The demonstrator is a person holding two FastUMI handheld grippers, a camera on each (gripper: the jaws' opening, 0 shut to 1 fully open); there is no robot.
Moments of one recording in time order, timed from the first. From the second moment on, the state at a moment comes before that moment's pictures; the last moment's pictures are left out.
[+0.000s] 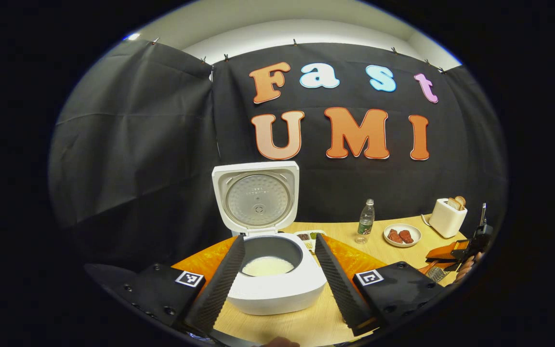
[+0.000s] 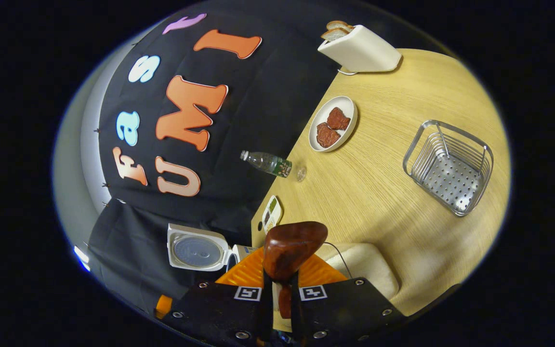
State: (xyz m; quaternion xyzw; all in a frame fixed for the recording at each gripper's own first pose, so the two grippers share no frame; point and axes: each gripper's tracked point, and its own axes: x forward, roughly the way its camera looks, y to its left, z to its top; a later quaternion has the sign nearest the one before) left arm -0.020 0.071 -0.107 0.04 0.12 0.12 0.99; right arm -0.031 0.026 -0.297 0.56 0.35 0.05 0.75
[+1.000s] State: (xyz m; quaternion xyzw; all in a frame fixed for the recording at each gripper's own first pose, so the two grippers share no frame) left arm -0.048 0.113 -0.100 0.04 0.10 0.17 0.98; right arm 0.015 0.060 -0.202 0.64 0.30 0.11 0.70
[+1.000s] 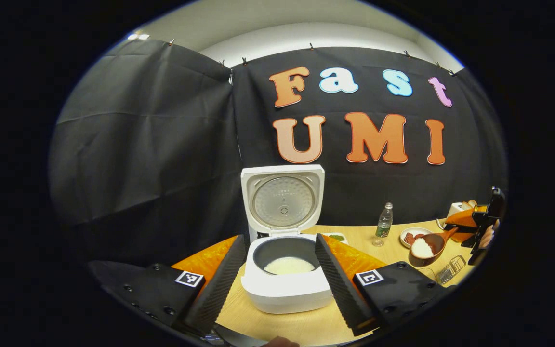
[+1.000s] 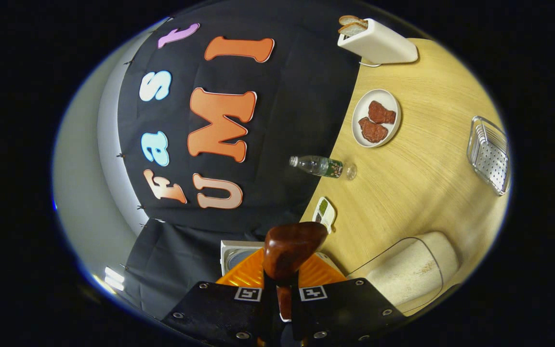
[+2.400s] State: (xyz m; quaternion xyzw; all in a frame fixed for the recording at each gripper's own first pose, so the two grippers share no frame) left arm -0.031 0.201 -0.137 0.04 0.13 0.14 0.98; right arm 0.118 0.361 -0.173 0.39 0.35 0.22 0.83
